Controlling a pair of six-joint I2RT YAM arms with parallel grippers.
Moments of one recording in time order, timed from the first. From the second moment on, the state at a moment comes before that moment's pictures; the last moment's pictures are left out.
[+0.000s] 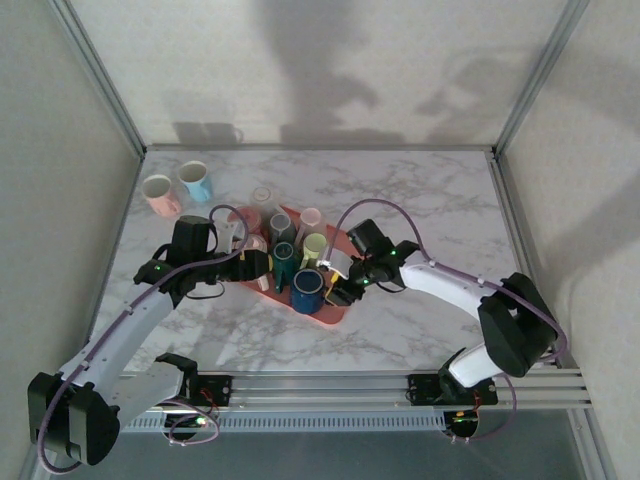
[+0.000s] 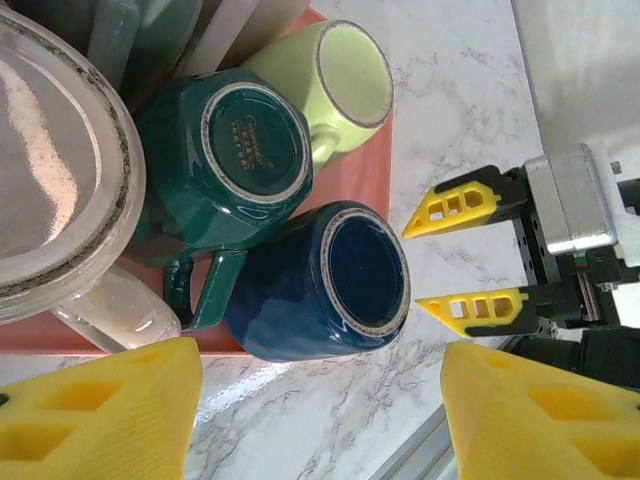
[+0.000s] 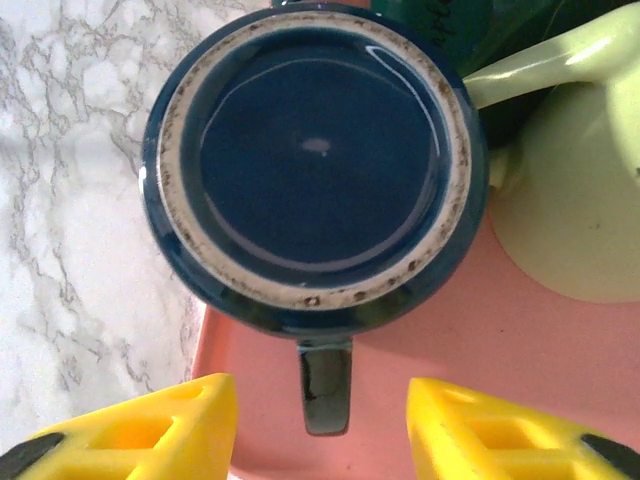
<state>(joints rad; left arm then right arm) -0.25 1.00 0.75 -0.54 0.60 -0.42 0.73 1.50 0.92 -0.47 -0.45 -0.45</state>
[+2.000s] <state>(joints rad) -0.25 0.95 0.78 -0.44 0.63 -0.48 0.76 1.37 0.93 -0.52 -0.54 -0.33</state>
